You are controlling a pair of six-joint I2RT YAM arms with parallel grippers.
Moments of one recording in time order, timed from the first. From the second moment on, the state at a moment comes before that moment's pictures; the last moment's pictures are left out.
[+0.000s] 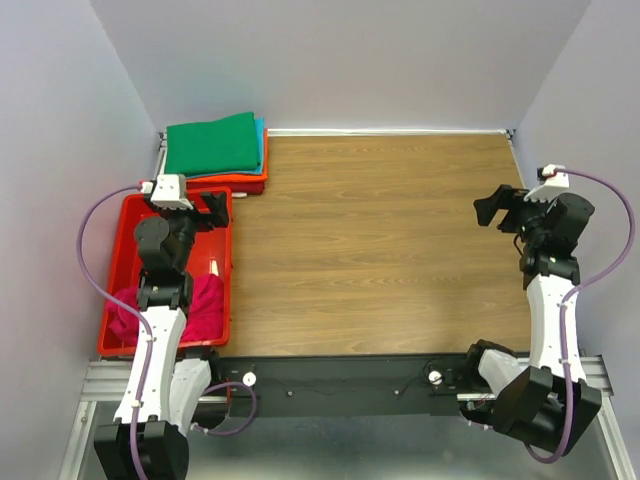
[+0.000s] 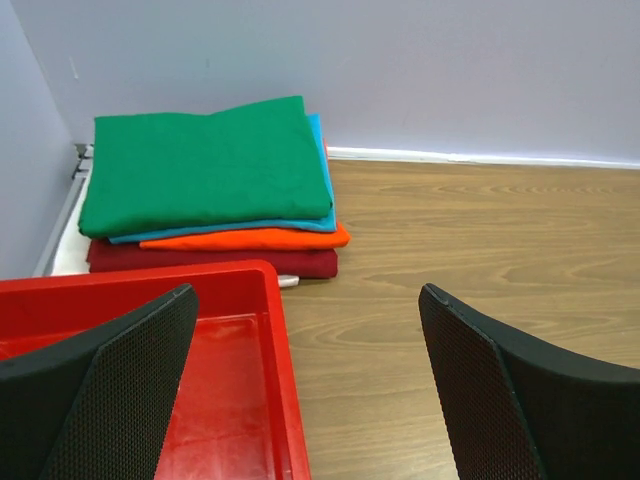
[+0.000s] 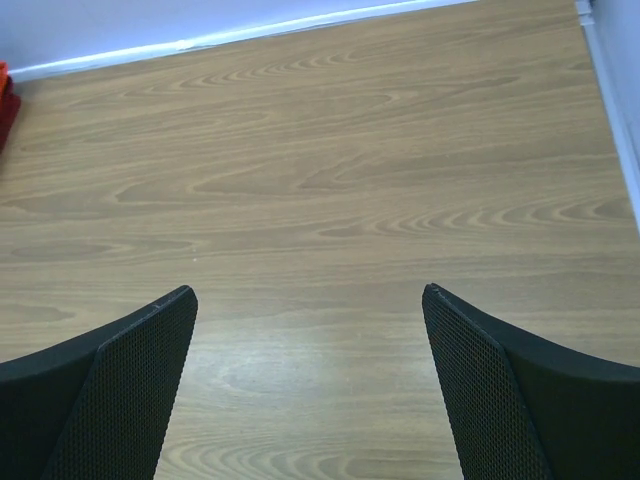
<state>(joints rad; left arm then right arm) 0.07 0.77 0.61 0.19 0.19 -0.15 -0.37 0.96 0.77 -0.11 -0.49 0.07</state>
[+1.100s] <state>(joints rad) 0.06 0.94 0.82 -0.38 -0.42 -0.58 -0.38 1.04 0.73 -0.19 -1.02 -0.28</state>
